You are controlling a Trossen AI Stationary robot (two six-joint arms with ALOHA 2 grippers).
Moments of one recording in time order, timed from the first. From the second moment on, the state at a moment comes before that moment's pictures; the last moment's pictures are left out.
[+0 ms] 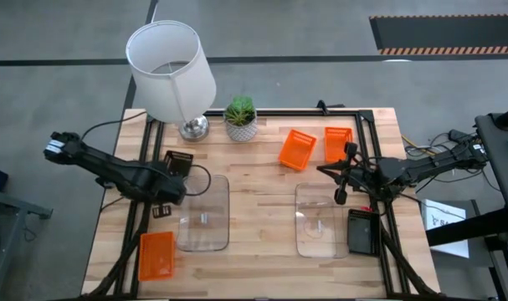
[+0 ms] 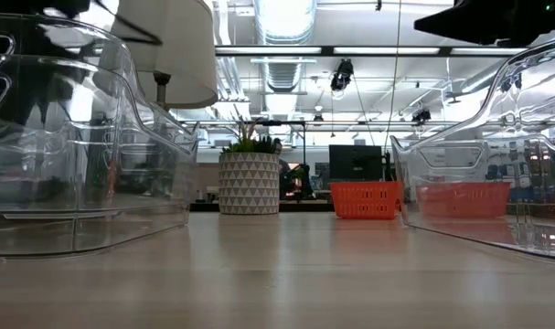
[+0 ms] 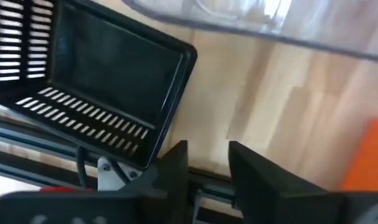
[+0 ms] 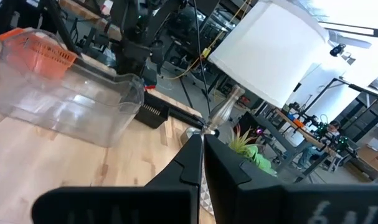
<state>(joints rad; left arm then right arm) -0.32 1.04 0.79 -1.35 -0.12 -0.53 0.25 0.57 0.34 0.21 0.42 -0.56</state>
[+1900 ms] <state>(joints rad) -0.30 1.34 0.97 -1.54 -0.49 -0.58 0.25 0.57 0.34 0.16 0.42 -0.54</state>
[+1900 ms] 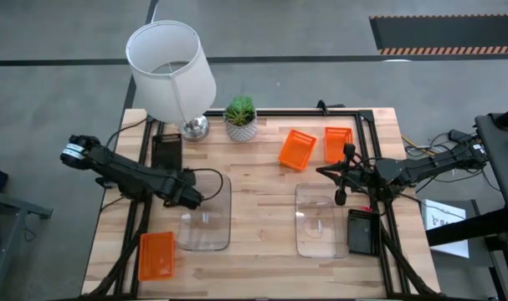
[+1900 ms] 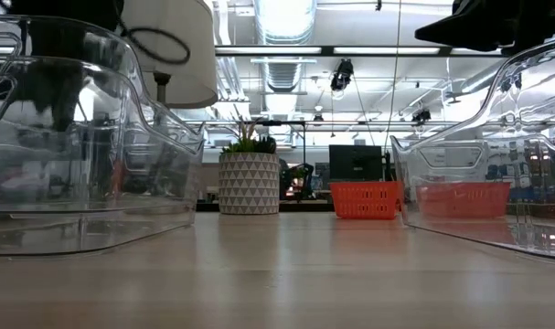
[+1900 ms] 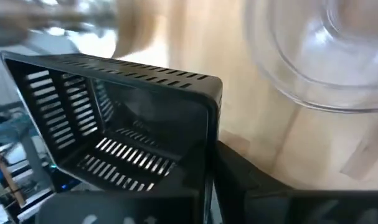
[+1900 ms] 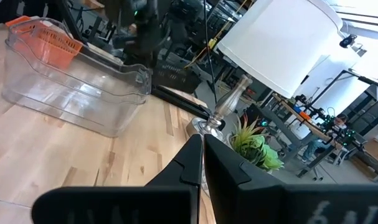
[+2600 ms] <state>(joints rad) -0.34 1.46 1.39 -1.27 -0.63 -0.12 0.25 0.57 0.34 0.17 0.42 -0.46</state>
